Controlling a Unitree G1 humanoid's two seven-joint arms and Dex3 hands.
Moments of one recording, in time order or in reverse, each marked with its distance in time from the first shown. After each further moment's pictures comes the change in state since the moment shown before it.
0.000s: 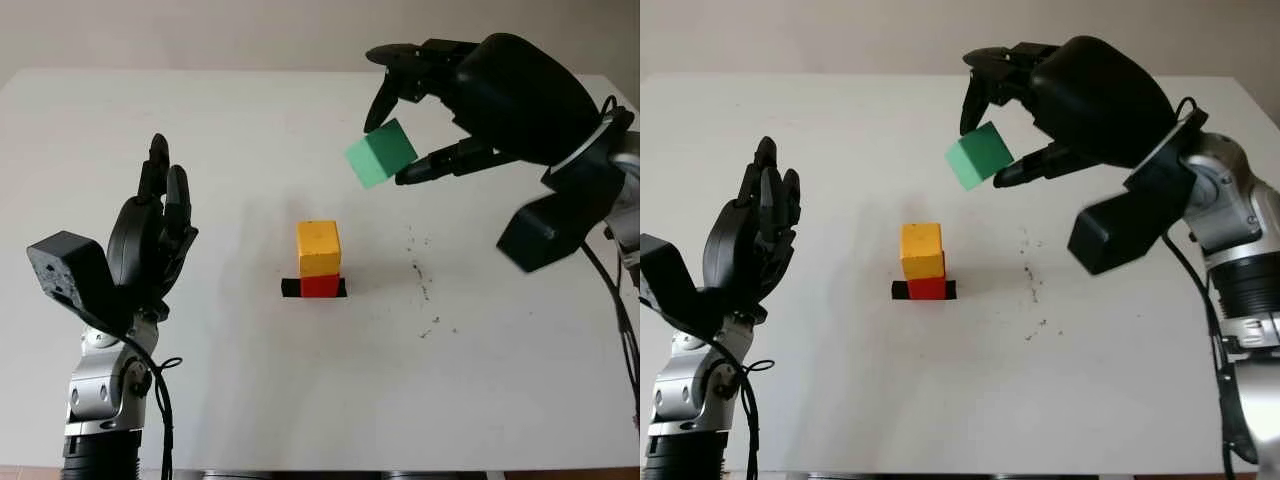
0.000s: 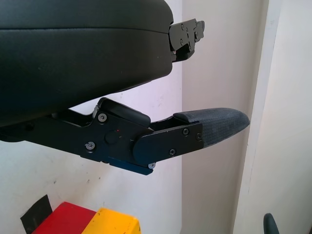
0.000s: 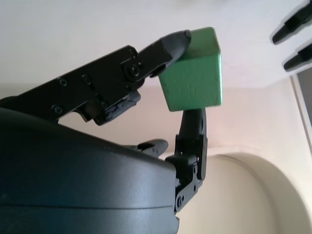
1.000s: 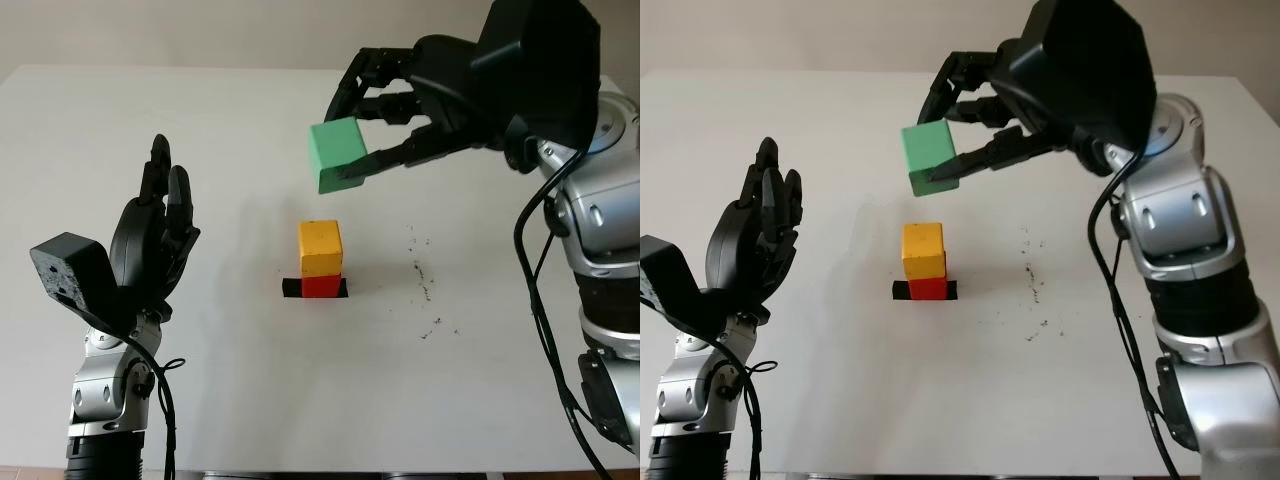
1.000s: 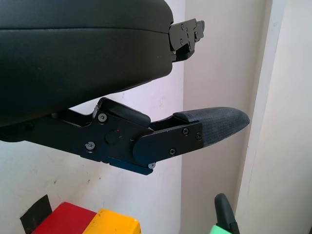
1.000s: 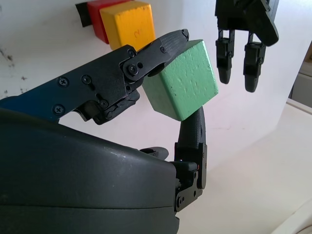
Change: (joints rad) left arm 0.003 -0.012 -0.005 0.000 0.001 -0.003 0.011; right arm 0.017 0.168 0.019 -0.541 0.161 1.161 0.228
